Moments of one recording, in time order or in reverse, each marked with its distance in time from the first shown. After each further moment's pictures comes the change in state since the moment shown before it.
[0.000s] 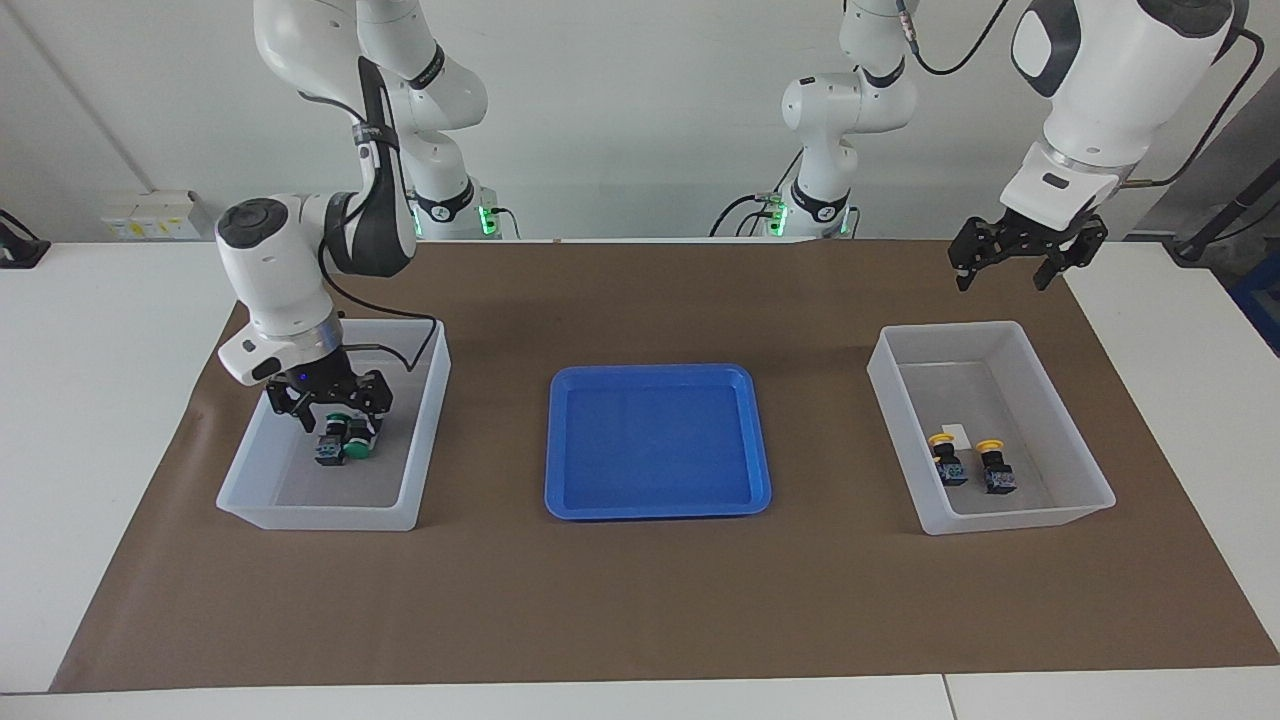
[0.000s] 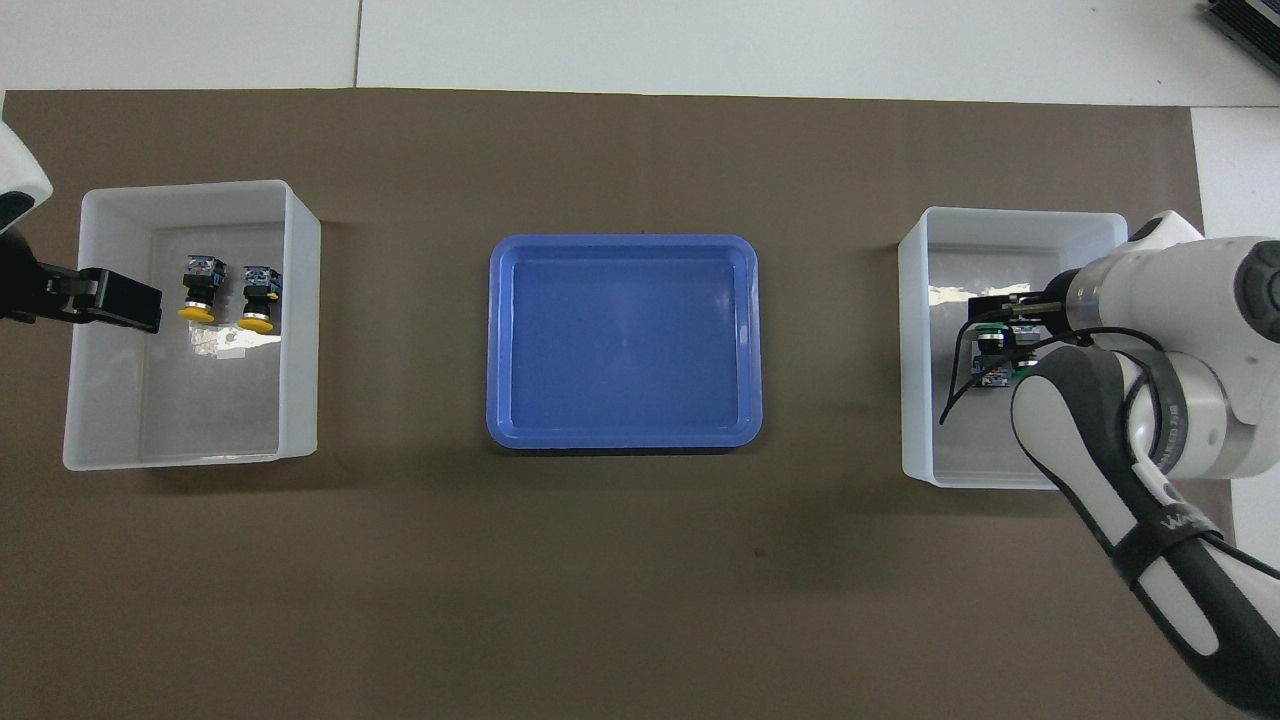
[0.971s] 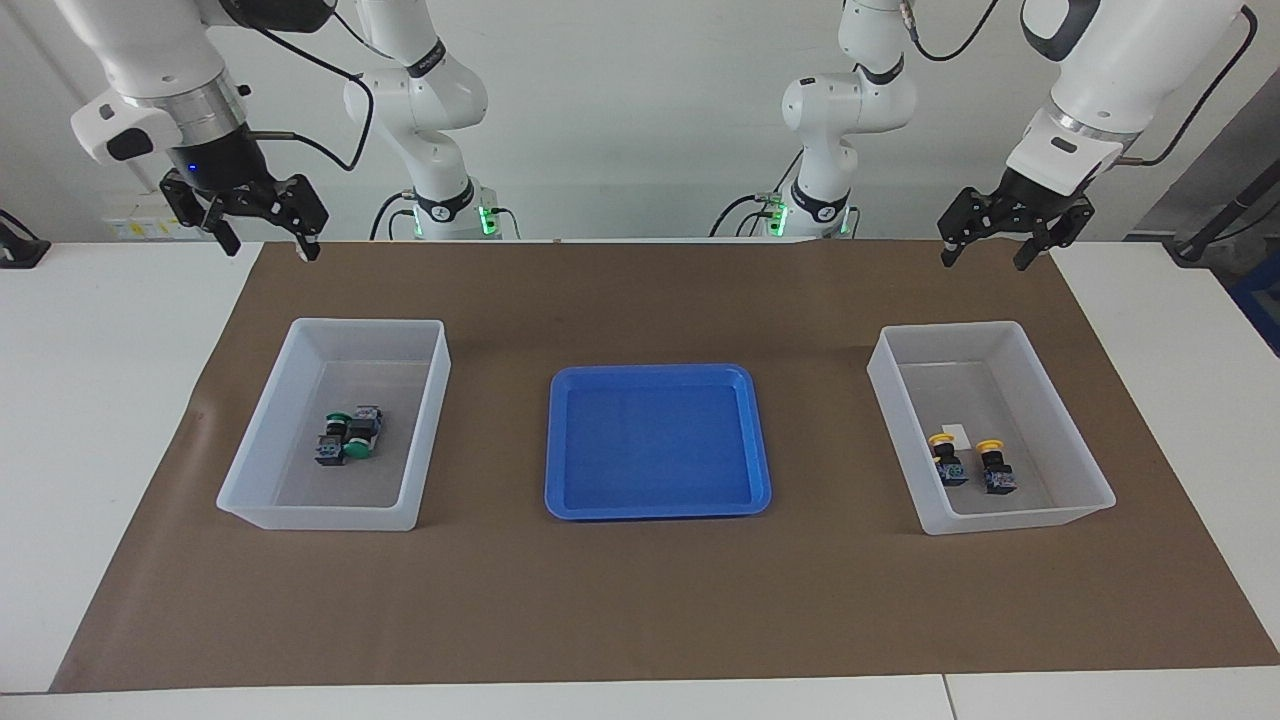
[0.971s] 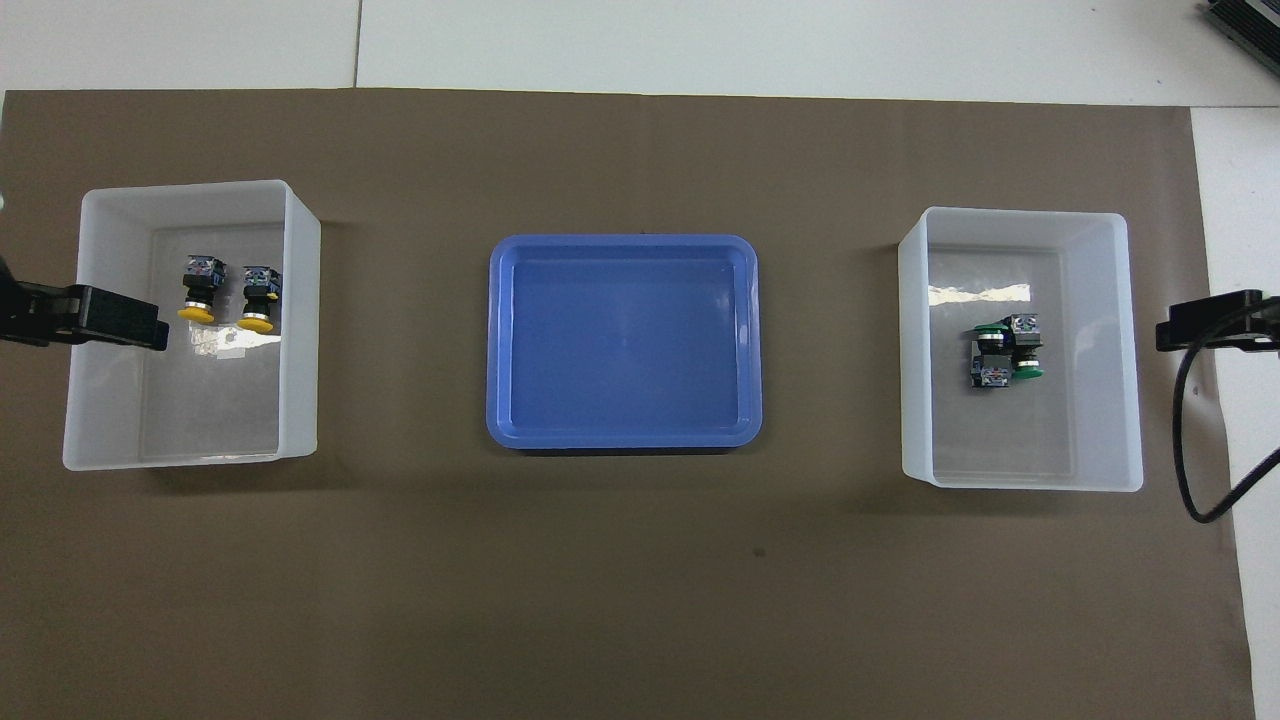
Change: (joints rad) left arm 0.008 -0.057 0.006 -0.015 -0.113 -0.025 -0.008; right arm -0.015 -0.196 -0.012 0.390 -0.002 -0.736 0.017
